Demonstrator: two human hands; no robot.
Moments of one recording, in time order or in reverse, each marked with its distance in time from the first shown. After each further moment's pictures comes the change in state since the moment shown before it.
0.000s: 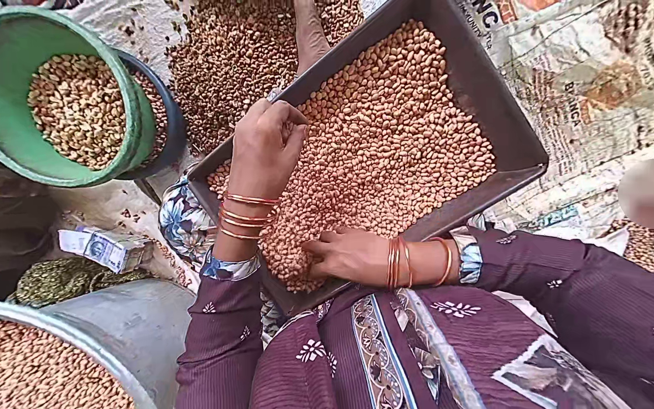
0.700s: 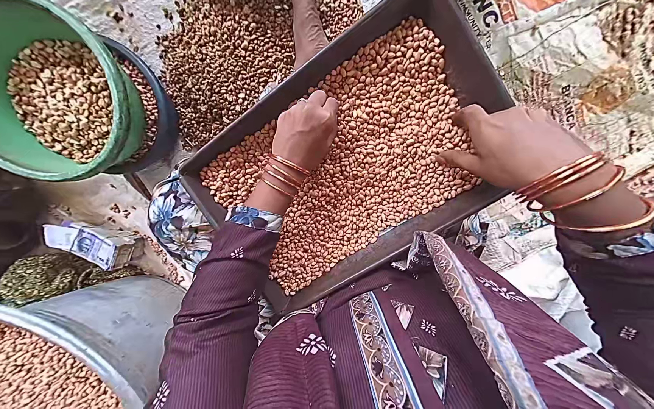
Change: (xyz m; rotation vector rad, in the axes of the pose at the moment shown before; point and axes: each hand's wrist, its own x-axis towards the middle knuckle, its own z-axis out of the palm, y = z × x) left_hand 0.041 0.003 0.069 0.334 -0.211 0.157; right_hand -0.145 0.070 -0.089 -0.103 0.202 1.180
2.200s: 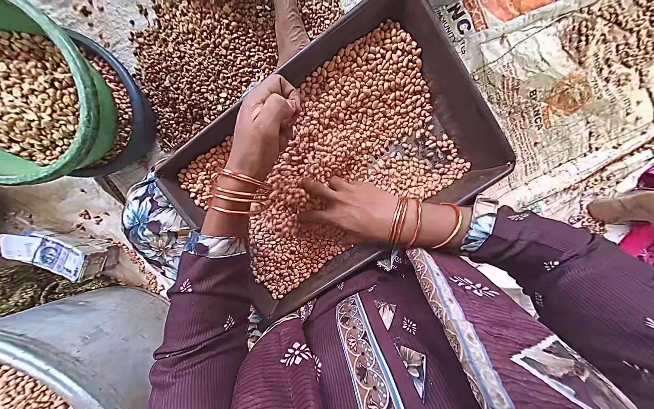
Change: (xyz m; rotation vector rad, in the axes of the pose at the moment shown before) left_hand -0.024 -0.013 -0.033 -1.243 0.115 -0.192; right_hand 0.004 -0.119 0.064 0.016 -0.080 -0.871
